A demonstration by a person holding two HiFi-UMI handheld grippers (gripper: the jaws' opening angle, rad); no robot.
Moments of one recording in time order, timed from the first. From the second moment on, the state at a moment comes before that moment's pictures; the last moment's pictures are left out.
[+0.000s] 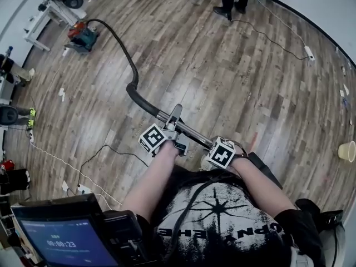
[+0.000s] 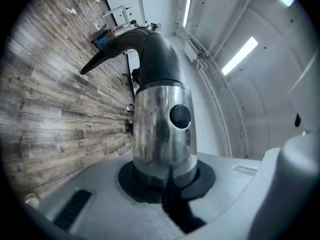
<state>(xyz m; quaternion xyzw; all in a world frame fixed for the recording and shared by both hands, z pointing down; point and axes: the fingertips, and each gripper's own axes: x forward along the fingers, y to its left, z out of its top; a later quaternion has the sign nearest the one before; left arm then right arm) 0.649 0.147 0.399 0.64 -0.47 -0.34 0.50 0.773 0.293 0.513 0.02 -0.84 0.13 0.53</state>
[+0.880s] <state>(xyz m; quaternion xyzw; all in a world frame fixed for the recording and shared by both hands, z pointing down) 0.761 0.035 0.447 0.66 -0.37 -0.27 0.60 0.857 0.207 0.532 0.18 -0.78 0.18 0.57</state>
